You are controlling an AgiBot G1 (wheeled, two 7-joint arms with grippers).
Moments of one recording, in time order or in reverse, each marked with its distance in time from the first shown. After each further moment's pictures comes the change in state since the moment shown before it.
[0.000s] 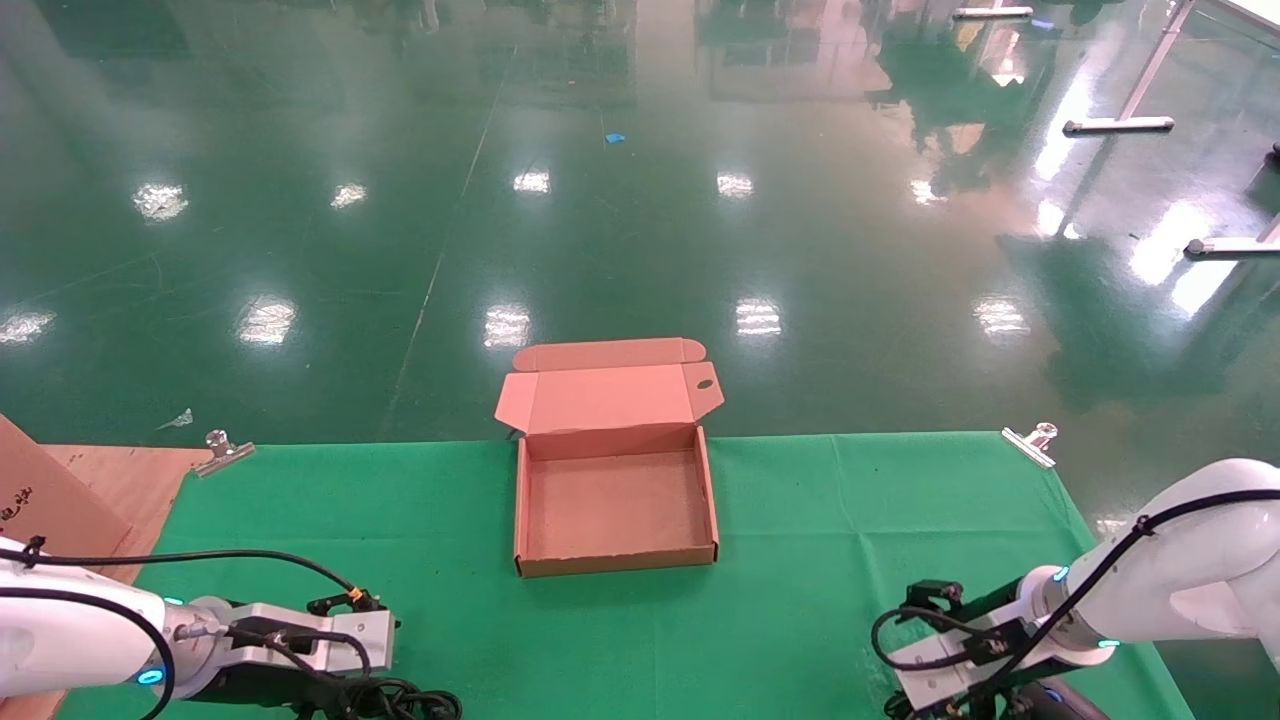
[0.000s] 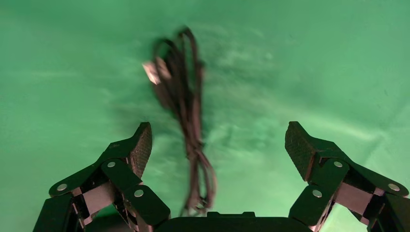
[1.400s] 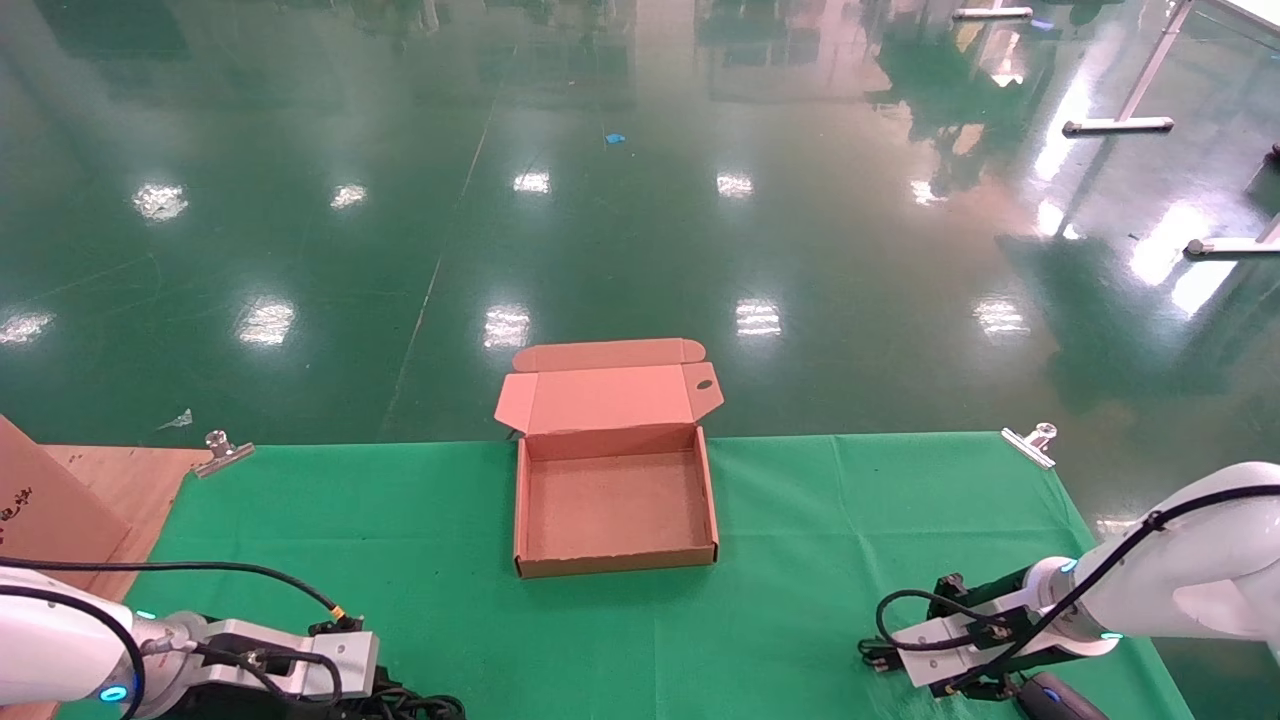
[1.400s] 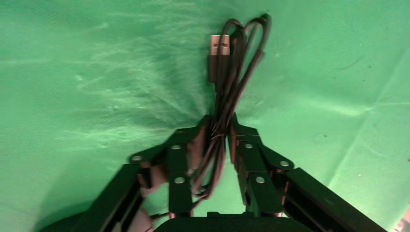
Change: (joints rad) left arm -0.028 -0.016 0.001 0.060 0.001 0.101 0.072; right arm 0.034 -0.017 0.025 -0.116 0.033 0.035 -0.050
